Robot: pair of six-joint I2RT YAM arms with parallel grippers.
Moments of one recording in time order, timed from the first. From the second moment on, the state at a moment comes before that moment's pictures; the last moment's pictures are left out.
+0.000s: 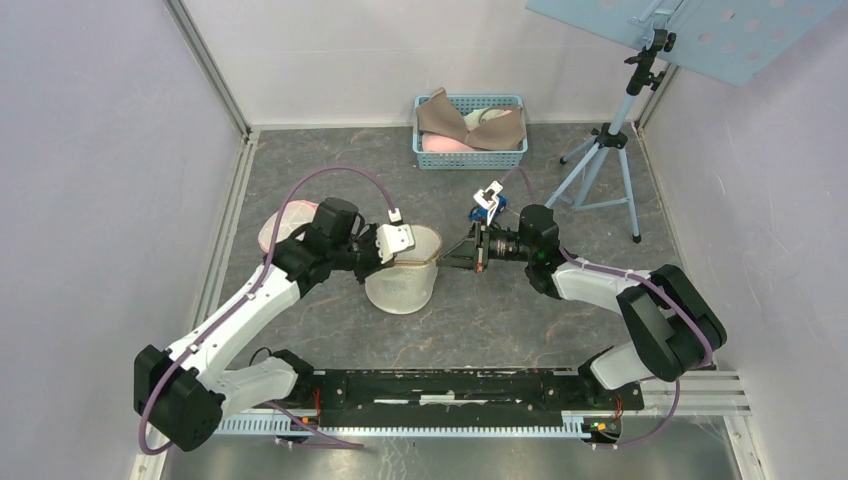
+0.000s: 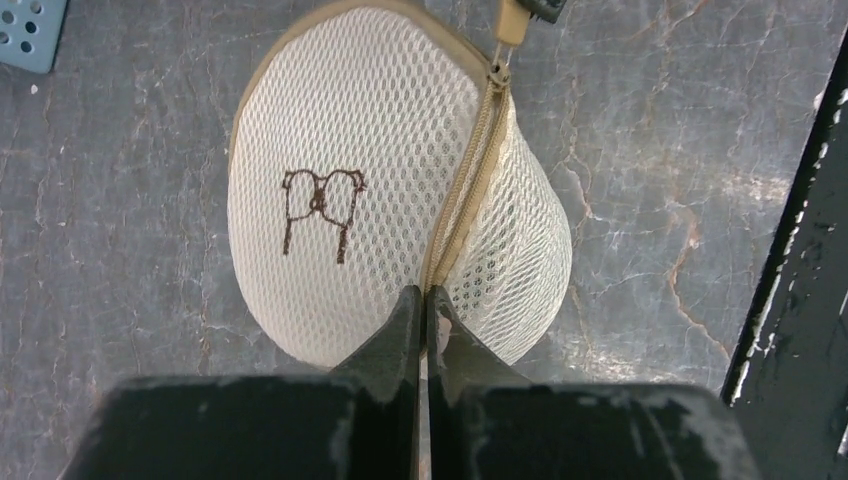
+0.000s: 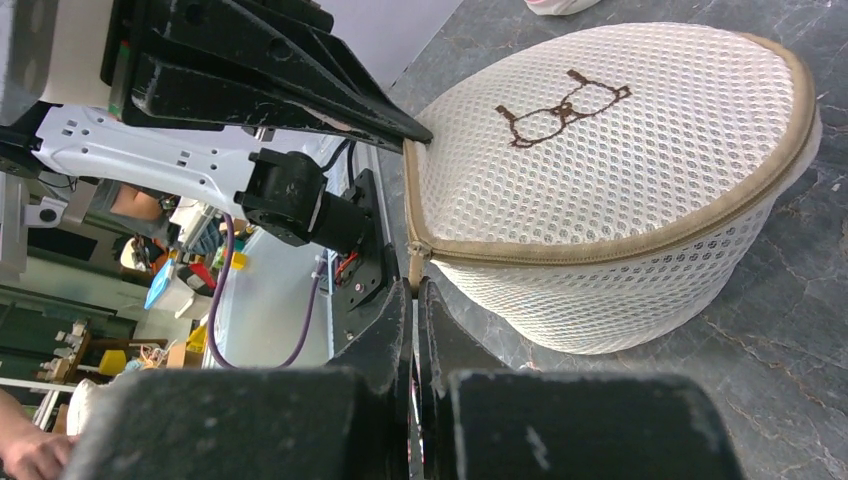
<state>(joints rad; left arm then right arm) -0.54 1.08 0.88 -0.57 0.42 0.64 0.53 1.47 0.60 0.75 -0.89 0.70</state>
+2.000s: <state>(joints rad) -0.68 1.23 1.02 -0.61 0.49 0.55 0.55 1.47 0.59 0.77 -0.90 0.72</state>
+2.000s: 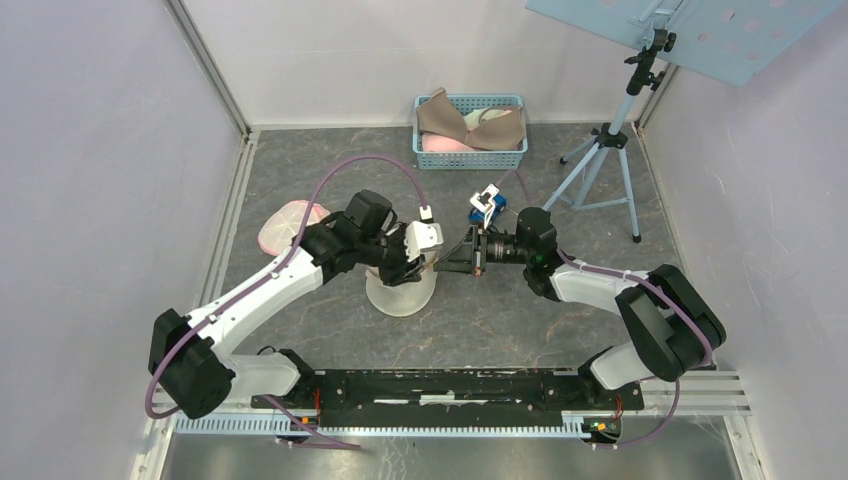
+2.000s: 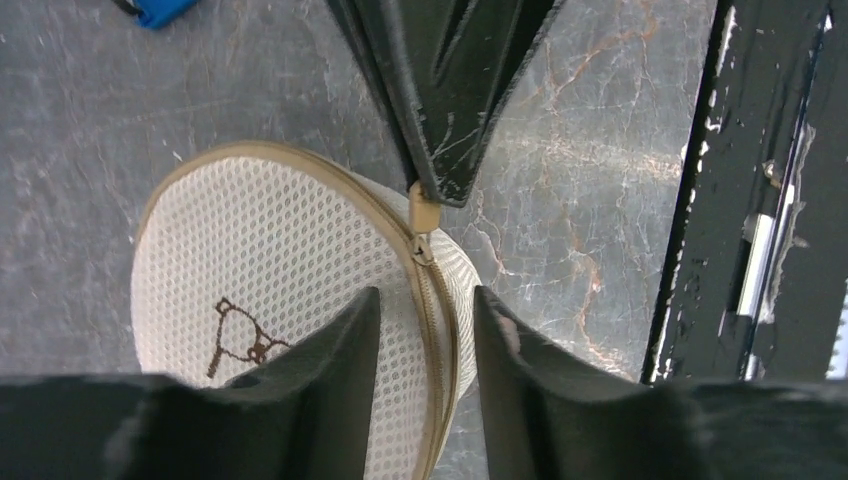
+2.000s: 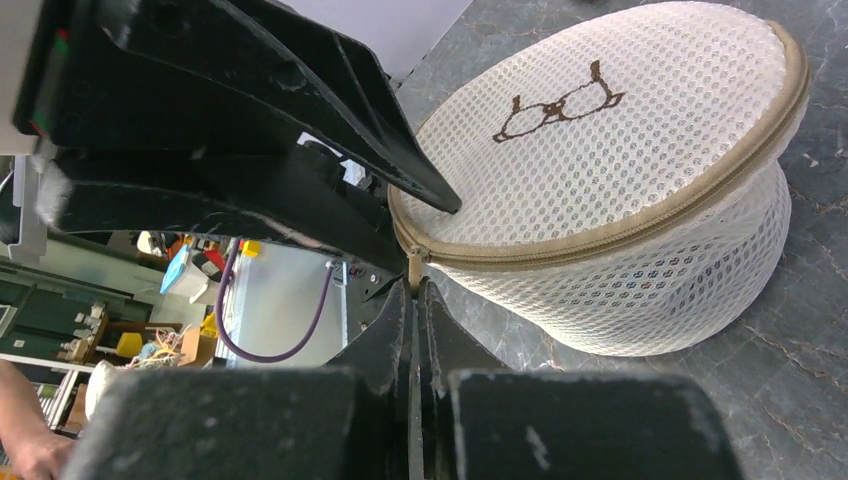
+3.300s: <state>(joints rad) -0.63 1.26 1.01 -0.58 0.50 0.54 0.56 1.48 0.59 0.79 -0.90 0.73</state>
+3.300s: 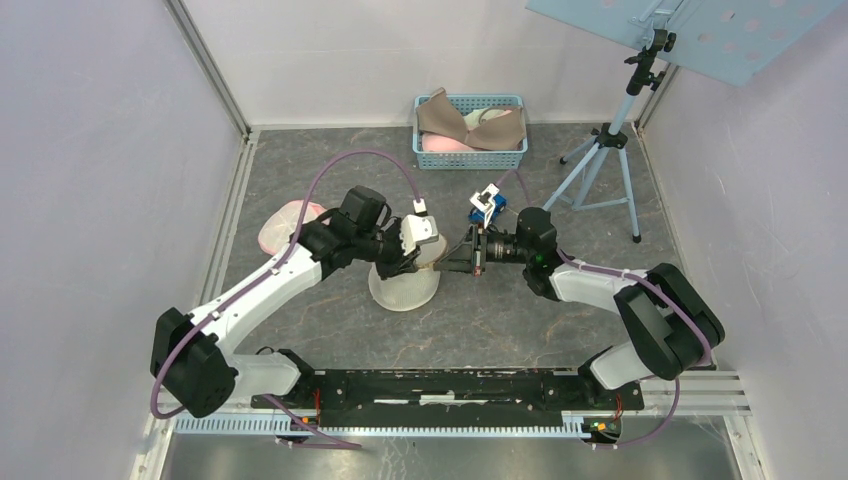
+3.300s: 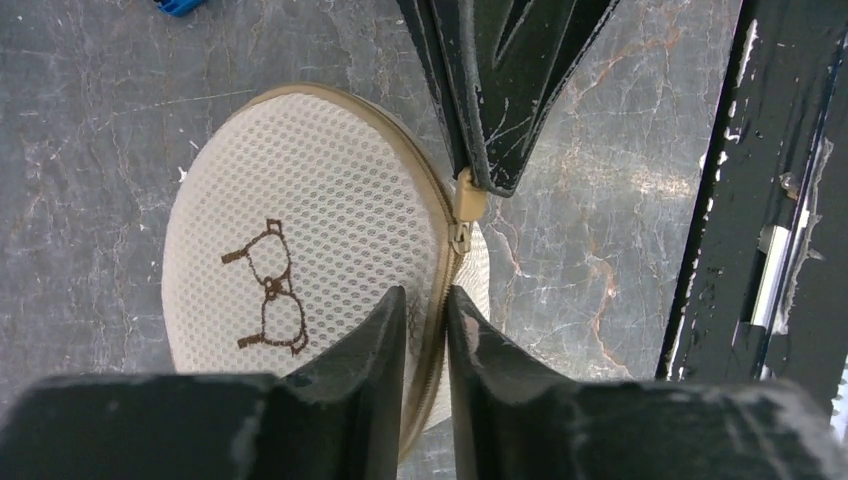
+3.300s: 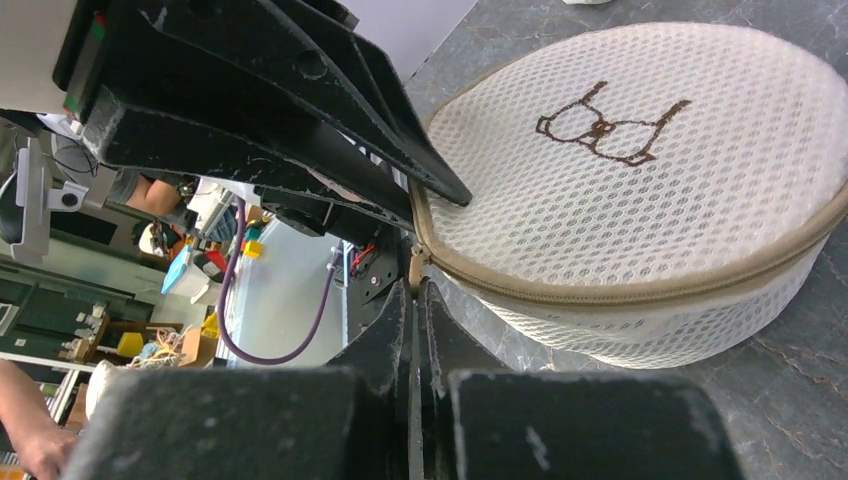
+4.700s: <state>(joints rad) -0.60 1.25 1.05 -0.65 0.53 0.56 0.56 1.49 0.60 0.79 -0.91 0.73</state>
